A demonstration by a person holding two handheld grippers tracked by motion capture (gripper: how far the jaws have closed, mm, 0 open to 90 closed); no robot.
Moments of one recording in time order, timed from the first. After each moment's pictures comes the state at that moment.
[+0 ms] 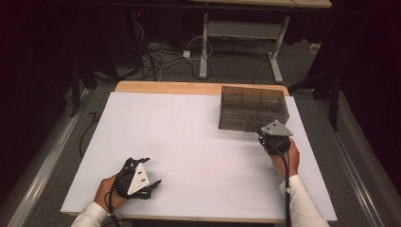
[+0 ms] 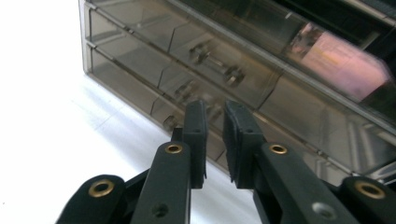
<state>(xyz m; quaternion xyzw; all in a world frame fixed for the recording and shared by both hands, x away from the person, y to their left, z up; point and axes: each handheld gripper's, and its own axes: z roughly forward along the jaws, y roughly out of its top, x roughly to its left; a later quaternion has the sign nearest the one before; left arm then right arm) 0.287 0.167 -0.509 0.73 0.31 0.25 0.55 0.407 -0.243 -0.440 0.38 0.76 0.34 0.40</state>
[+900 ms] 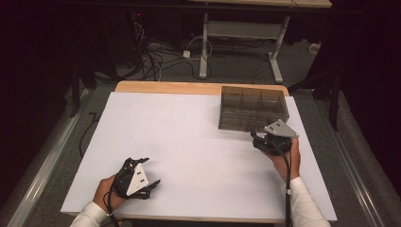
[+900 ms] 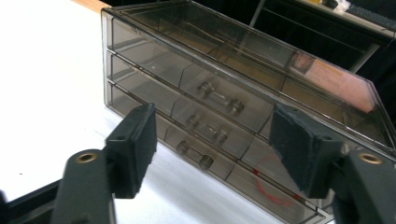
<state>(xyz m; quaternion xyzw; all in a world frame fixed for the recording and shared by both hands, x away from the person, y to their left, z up) 0.286 0.170 -0.509 0.74 0.31 0.25 0.55 0.397 -0.240 -0.426 0.38 0.74 0.39 0.40</state>
